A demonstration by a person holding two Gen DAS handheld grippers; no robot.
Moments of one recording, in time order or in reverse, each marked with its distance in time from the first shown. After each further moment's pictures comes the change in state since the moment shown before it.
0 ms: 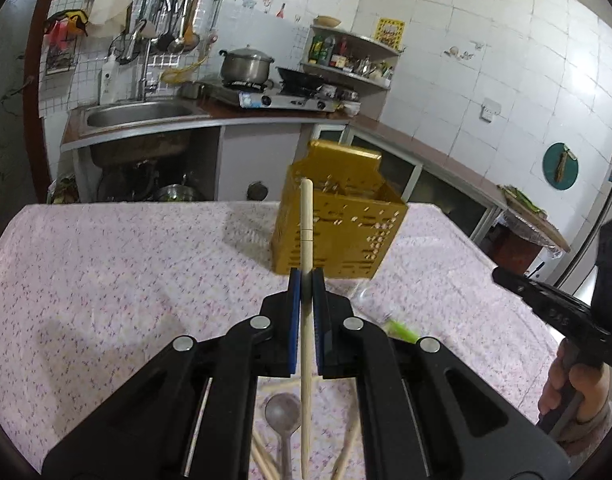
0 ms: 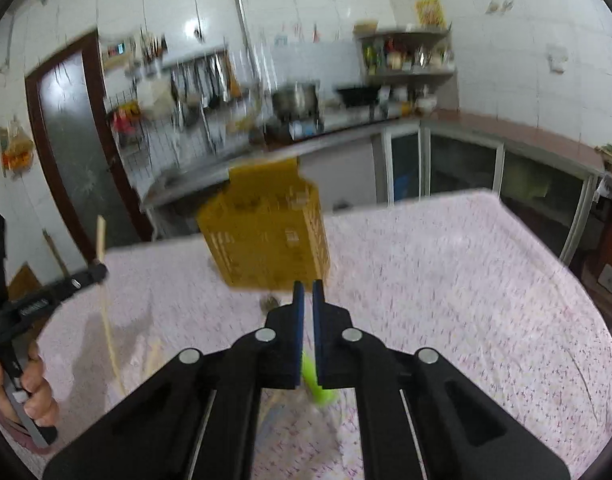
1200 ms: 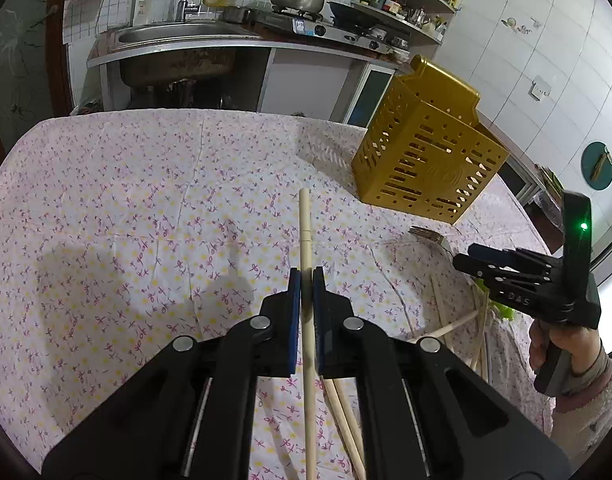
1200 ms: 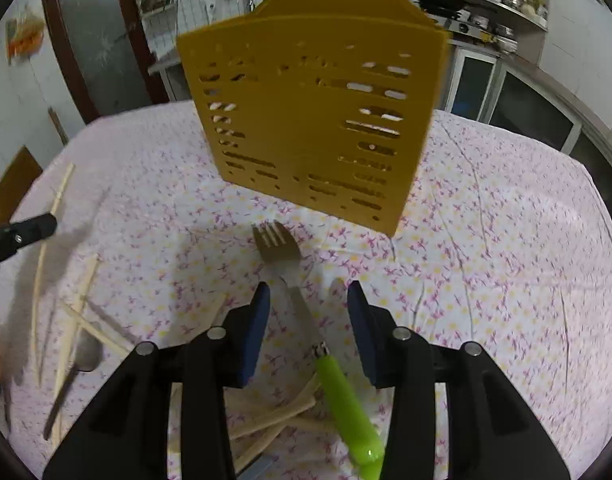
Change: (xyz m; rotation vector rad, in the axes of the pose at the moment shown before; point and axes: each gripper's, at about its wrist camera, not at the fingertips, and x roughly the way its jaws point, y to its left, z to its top) left arm 0.057 0.079 -0.032 -0.117 0.230 0.071; right arm 0.159 0.049 -0.020 -0.257 0.365 0.045
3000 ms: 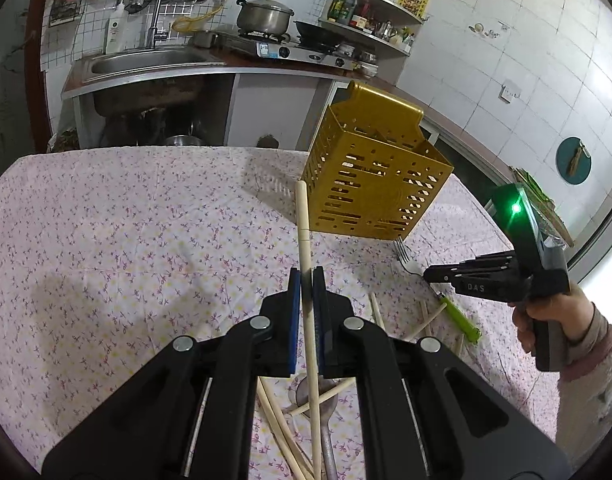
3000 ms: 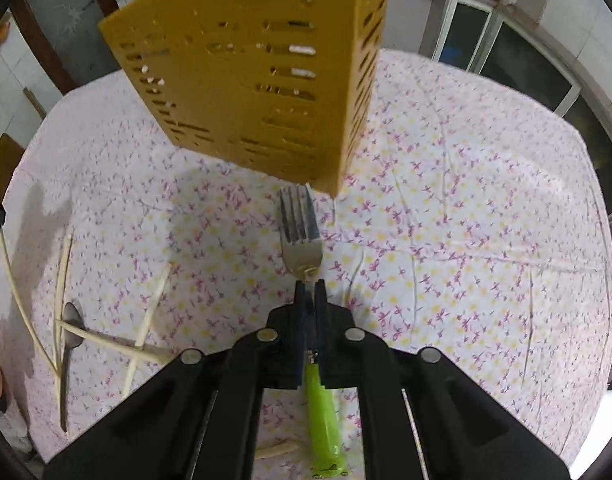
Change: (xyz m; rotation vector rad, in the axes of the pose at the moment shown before) left arm -0.026 -0.041 0.012 0.059 -0.071 -0.081; right arm 0.012 -0.035 0.020 0.050 0.253 -0.023
